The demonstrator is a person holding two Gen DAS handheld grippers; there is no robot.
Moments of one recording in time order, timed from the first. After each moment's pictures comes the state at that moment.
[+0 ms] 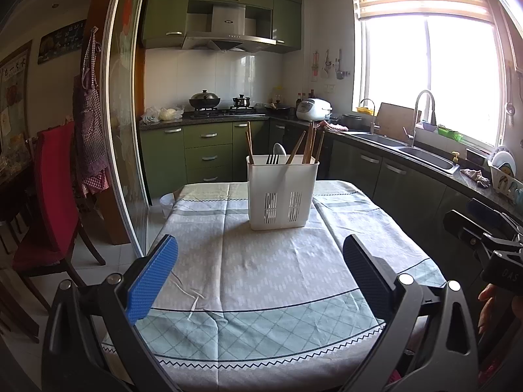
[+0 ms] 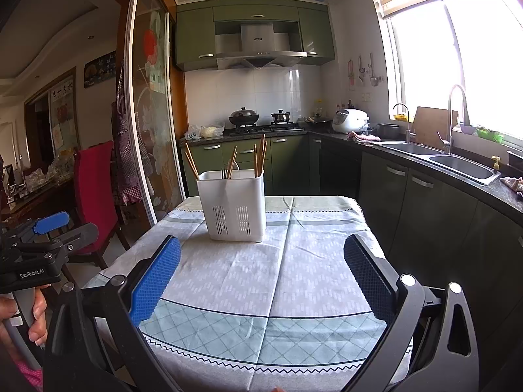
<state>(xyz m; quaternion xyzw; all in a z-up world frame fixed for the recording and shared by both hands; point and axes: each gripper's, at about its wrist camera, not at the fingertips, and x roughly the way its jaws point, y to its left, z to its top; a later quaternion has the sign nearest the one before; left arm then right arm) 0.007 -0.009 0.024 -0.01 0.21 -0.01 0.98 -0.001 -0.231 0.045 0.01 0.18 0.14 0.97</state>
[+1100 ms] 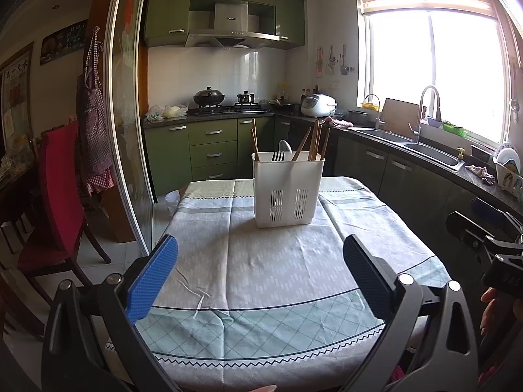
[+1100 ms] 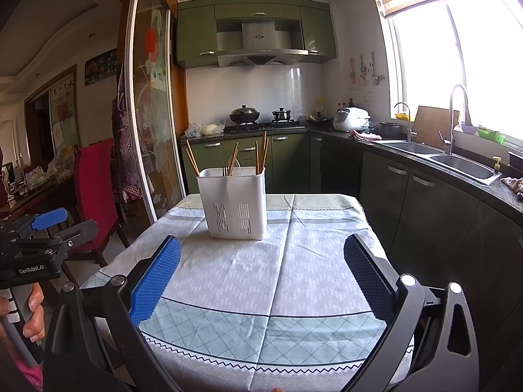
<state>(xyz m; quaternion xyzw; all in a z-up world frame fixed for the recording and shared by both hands) 0.011 -0.011 0.023 0.00 0.22 0.01 0.97 -0.001 -0.233 0.045 0.01 0.18 0.14 0.97</state>
